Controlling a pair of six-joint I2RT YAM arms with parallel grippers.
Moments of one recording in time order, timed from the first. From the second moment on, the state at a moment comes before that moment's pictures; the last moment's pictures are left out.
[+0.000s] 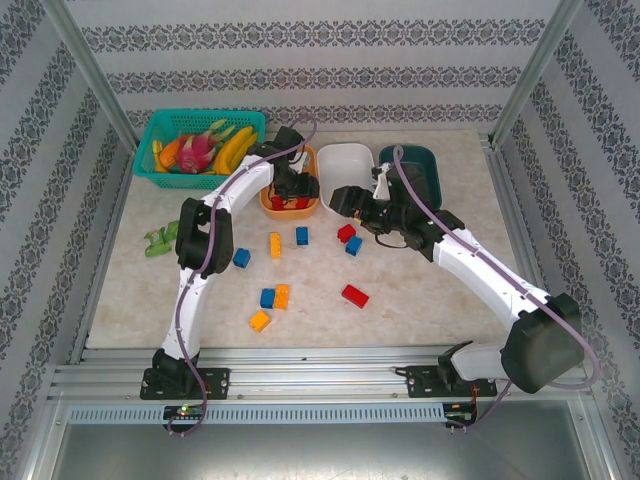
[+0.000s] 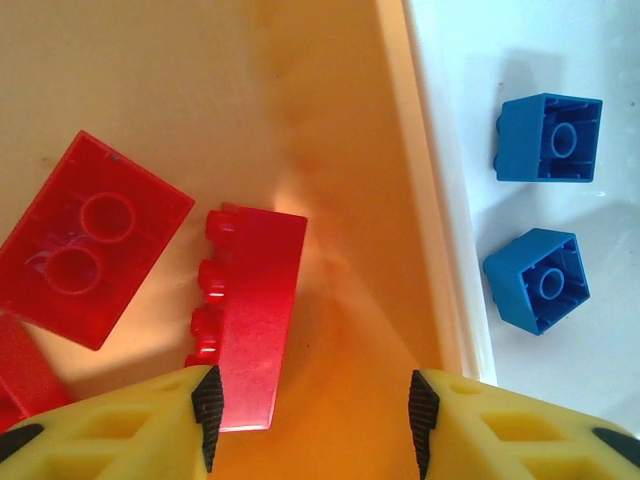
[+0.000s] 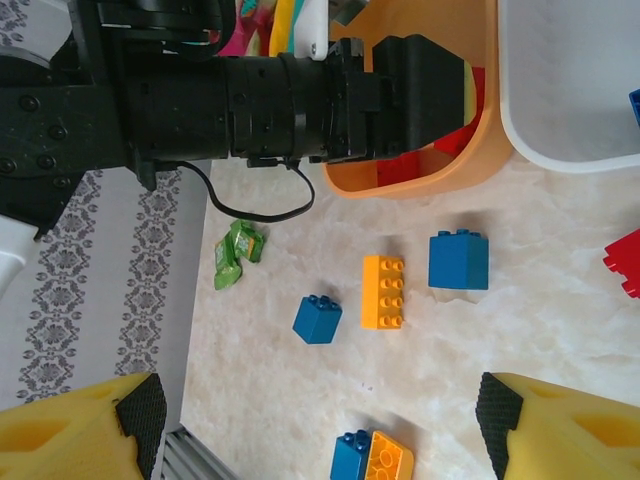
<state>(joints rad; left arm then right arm) -0.36 2.37 2.16 -0.94 0.26 -0.33 0.46 1.34 1.05 -0.28 -0.41 0.86</state>
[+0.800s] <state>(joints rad) -0.30 1.55 1.27 -0.94 0.05 -0.67 0.76 1.34 1.10 -0.34 -0.23 0.55</state>
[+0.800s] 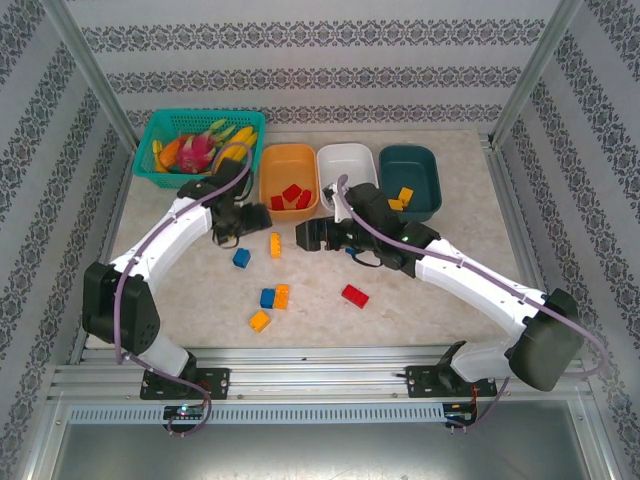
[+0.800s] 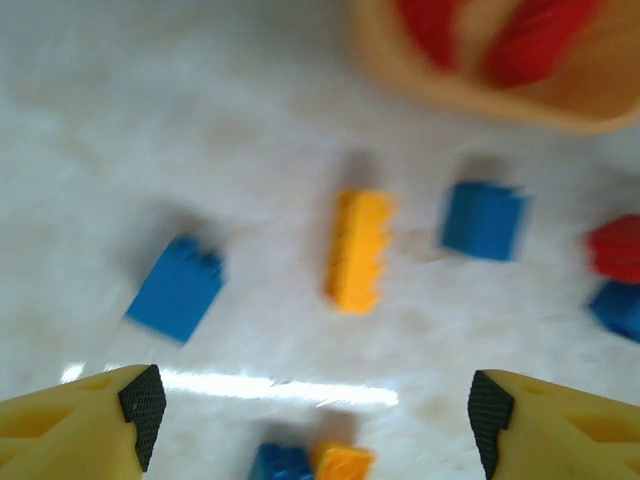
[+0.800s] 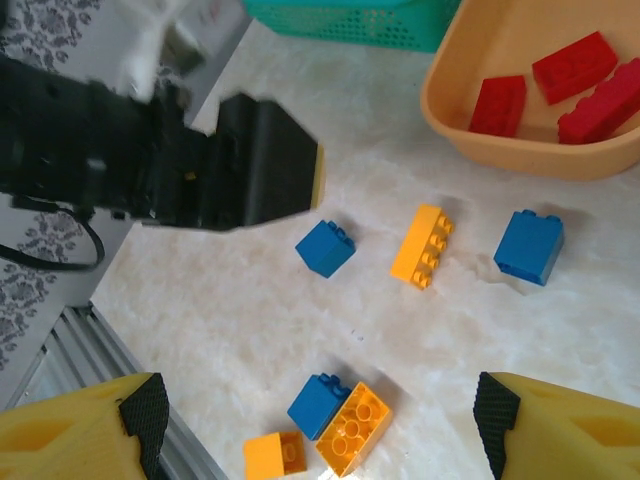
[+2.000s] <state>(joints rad) -0.24 1.86 1.24 -0.87 0.02 -0.14 0.73 1.35 1.04 -0.35 -0.24 0.59</state>
